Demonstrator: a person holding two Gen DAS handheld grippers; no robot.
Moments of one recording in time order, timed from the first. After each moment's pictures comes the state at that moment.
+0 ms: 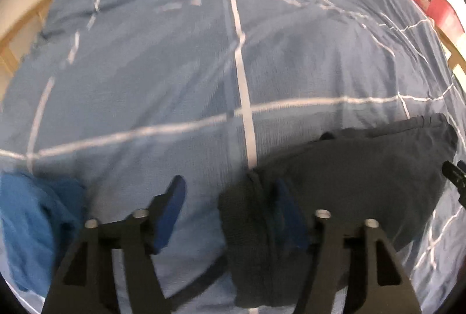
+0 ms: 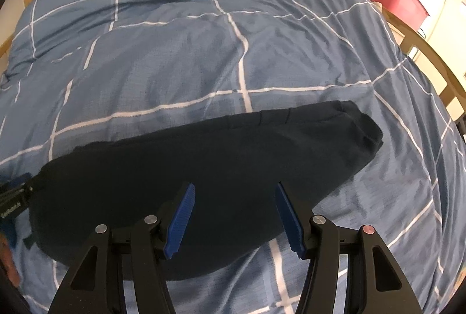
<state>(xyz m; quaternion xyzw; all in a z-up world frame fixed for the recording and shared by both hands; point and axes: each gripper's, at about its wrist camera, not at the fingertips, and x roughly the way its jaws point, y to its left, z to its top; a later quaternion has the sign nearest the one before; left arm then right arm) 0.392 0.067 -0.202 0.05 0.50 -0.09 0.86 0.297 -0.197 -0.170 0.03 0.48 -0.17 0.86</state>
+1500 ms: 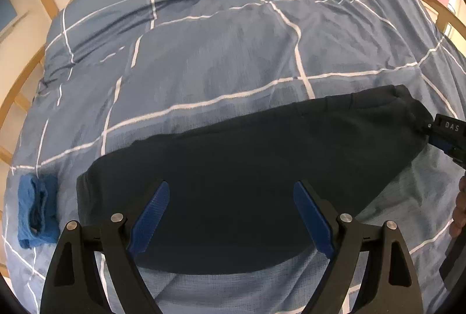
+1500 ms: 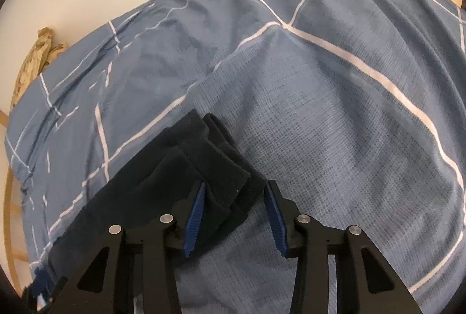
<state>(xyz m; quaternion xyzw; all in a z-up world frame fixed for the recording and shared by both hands) 0.315 -0.165 -0.181 0.11 0.49 -0.05 0.86 0.287 -0.467 -0.225 0.28 0.45 -0.17 0.83</state>
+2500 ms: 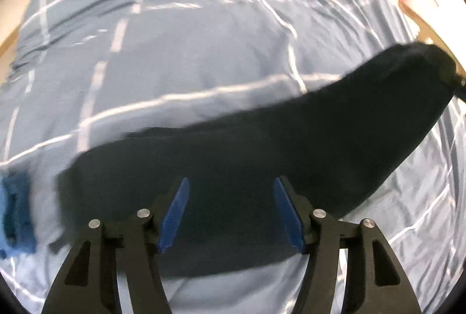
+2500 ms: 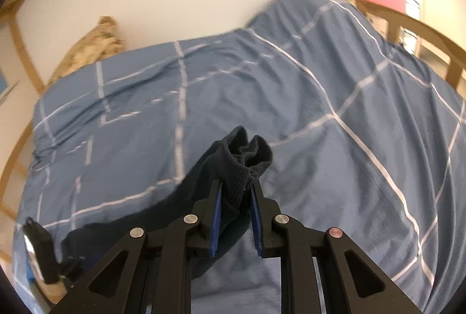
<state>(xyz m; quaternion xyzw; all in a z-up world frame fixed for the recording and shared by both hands) 0.327 -0.116 -0.171 0.05 0.51 -0.13 0.85 0.277 -0.386 -0.102 0.15 0.37 -0.11 0.91</state>
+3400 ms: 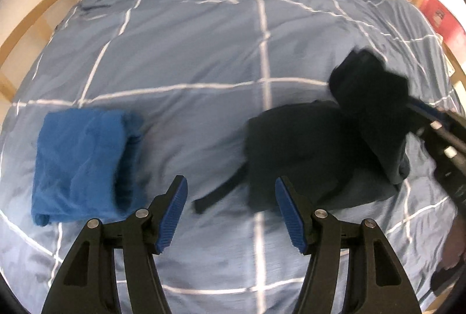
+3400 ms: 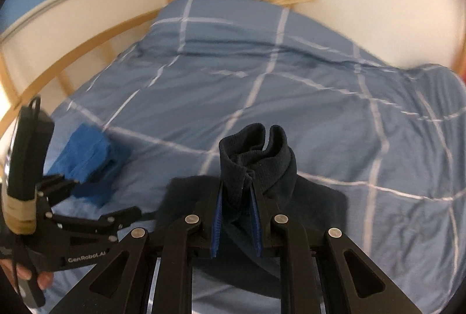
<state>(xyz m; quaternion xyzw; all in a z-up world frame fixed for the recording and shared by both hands) 0.301 0.115 -0.149 0.00 0.55 -0.04 0.84 0.303 -0.069 -0.106 -0.05 0.41 0.16 0.90</state>
